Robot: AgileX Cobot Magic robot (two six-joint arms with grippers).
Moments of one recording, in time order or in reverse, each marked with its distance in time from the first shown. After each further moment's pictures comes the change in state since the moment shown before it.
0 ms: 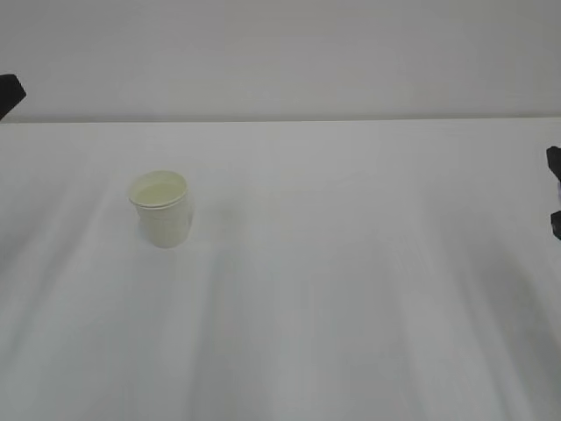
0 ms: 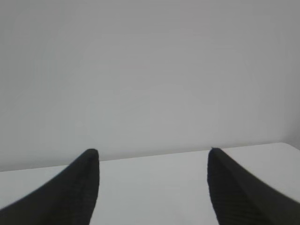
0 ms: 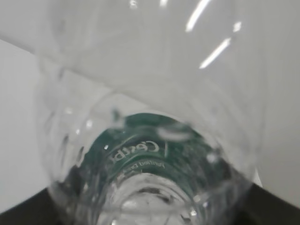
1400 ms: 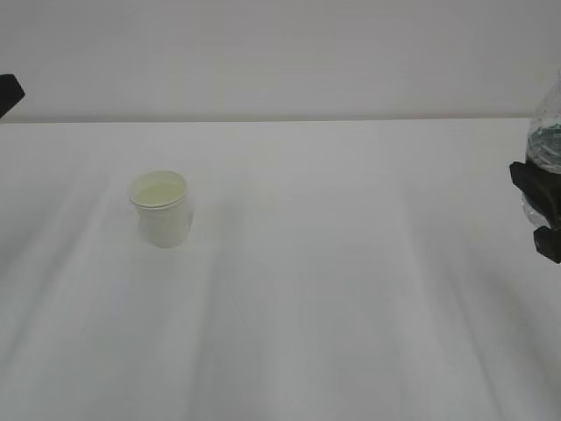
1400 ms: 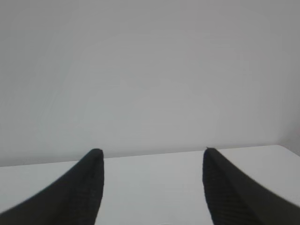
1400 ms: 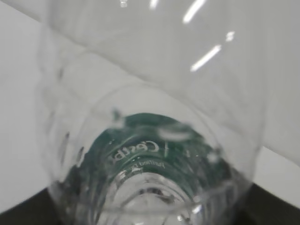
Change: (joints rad) left arm 0.000 0.000 0.000 0.005 0.000 -0.035; right arm -0.063 0.000 -0.039 -0.530 0.115 0.441
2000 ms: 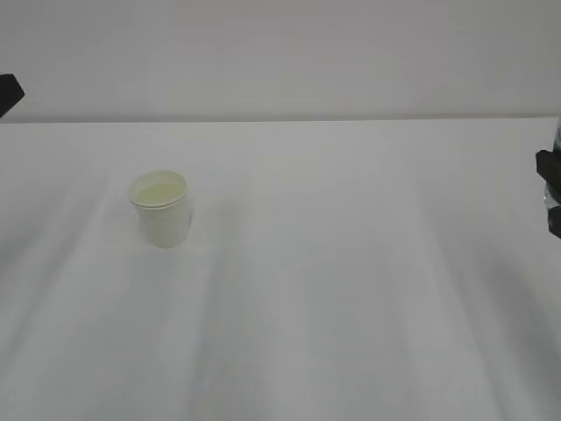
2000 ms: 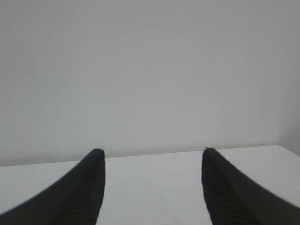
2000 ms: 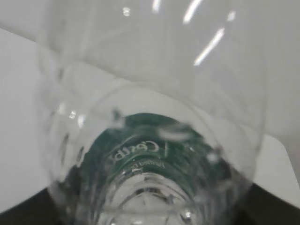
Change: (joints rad) left arm 0.000 0.000 0.000 0.000 0.000 -0.002; right arm 0.000 0.000 0.000 0.274 0.005 -0.143
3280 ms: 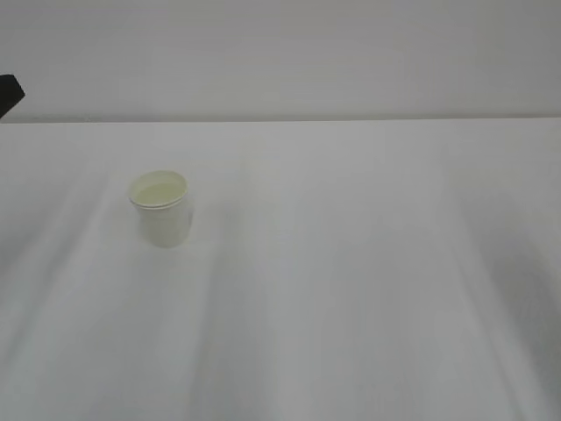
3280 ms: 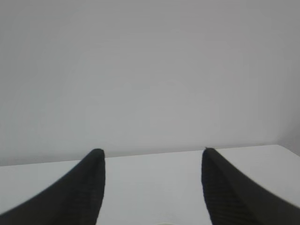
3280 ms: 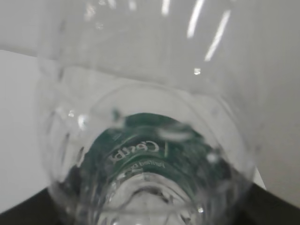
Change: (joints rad) left arm 0.000 0.000 0.000 0.002 0.000 0.000; right arm 0.000 0.000 -0.010 0.552 -0.014 -0.411
